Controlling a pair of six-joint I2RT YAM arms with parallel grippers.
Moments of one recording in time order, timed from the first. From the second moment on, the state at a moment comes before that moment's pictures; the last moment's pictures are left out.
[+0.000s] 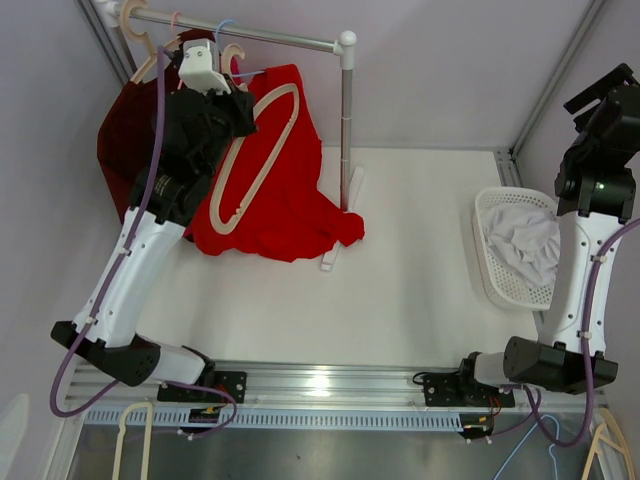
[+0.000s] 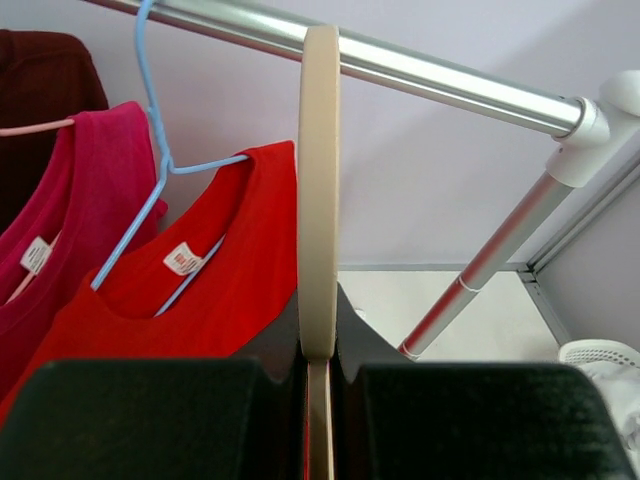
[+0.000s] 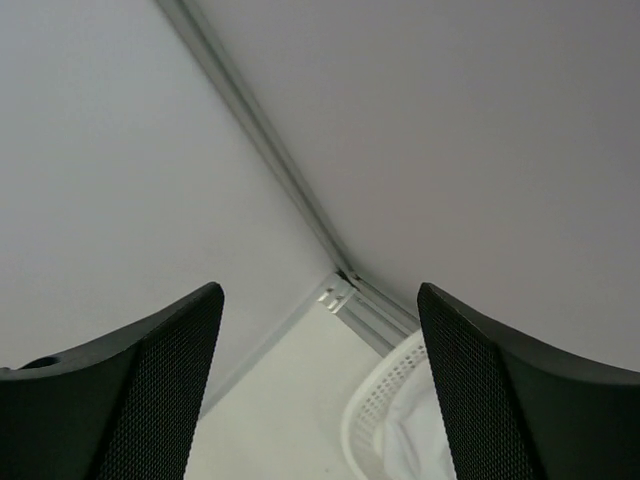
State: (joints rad) left arm -0.47 1.39 1.83 -0.41 -0.28 -0.24; right arm -0.25 1.38 1.82 -0.46 0.49 0.39
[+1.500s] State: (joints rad) left arm -0.57 1.84 2.21 -0.36 -0.10 -0.13; right arm -0.14 1.17 1.61 -0.44 0.33 0.38
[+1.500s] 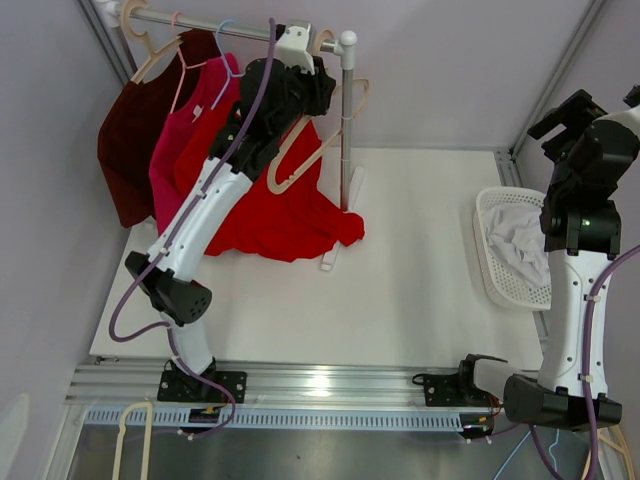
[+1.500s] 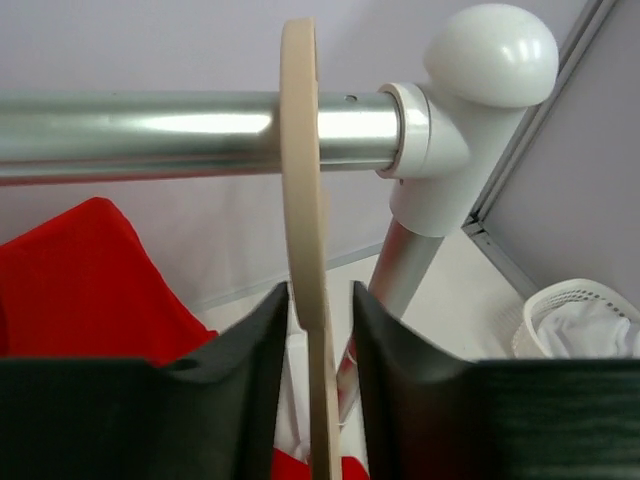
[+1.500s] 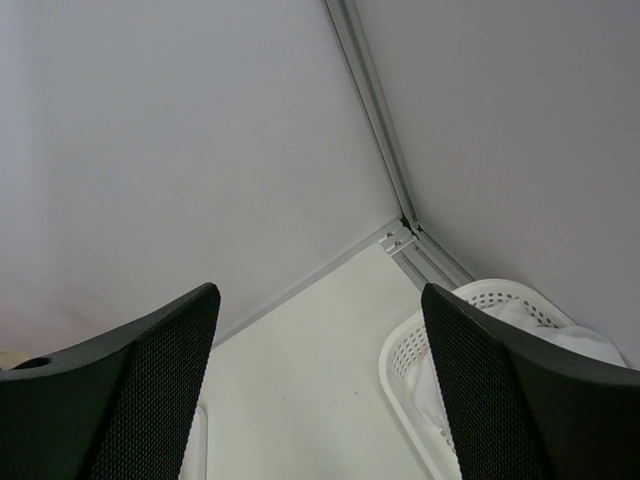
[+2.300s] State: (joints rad) left arm -0.19 1.53 2.21 -0.47 0.09 -0.05; right arm -0.11 1.17 1.61 -0.44 0.27 0.38
